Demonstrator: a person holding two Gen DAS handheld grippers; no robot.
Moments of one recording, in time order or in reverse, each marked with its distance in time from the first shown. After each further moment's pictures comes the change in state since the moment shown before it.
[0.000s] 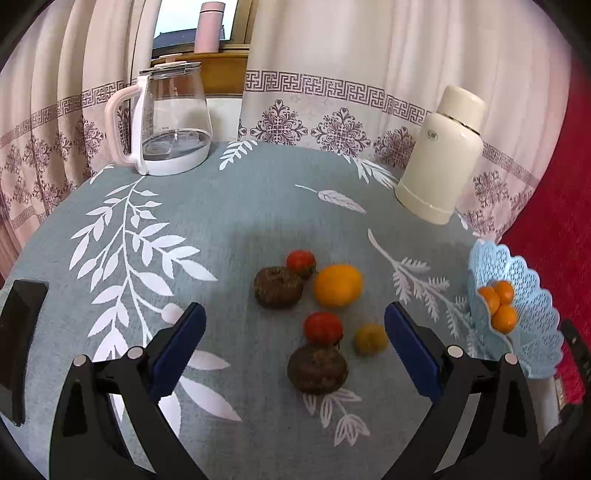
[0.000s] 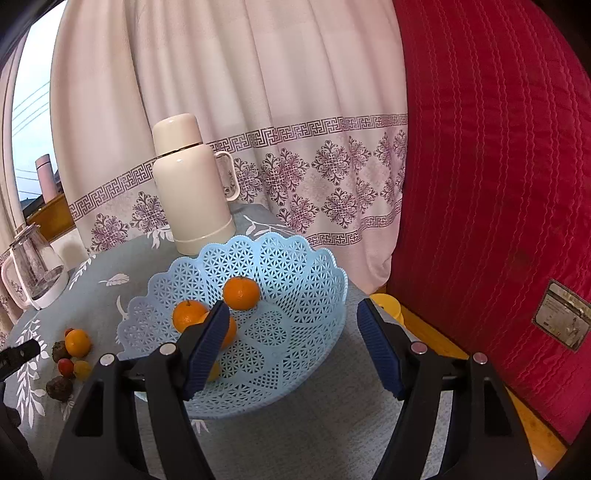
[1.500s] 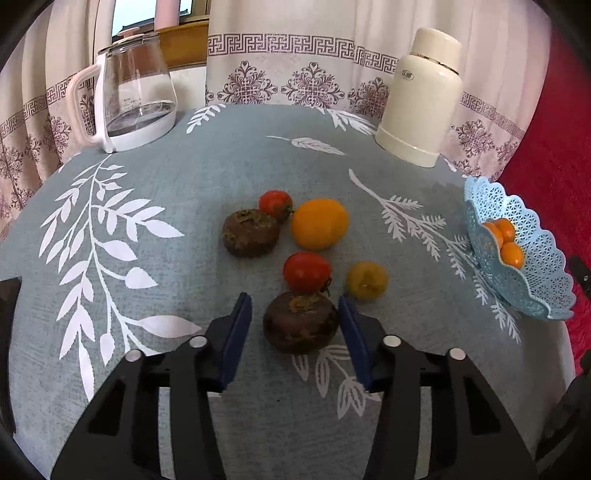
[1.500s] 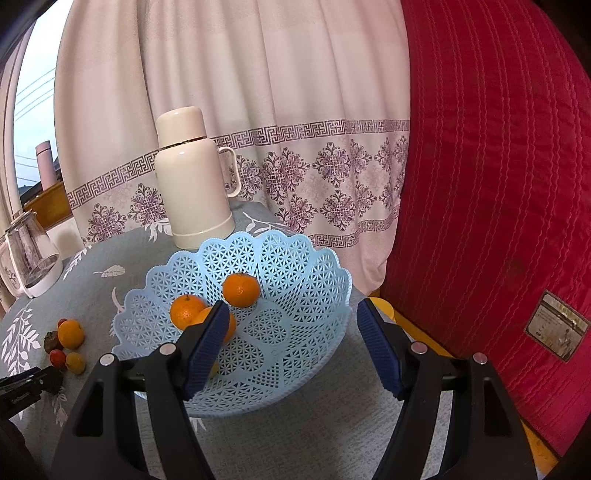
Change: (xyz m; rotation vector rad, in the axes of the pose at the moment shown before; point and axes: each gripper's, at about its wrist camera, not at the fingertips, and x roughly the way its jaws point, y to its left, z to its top) left arm 0.026 -0.009 -0.026 0.098 0.121 -0.060; right arm 0.000 0.009 -0.002 -0.045 -0.006 -0.027
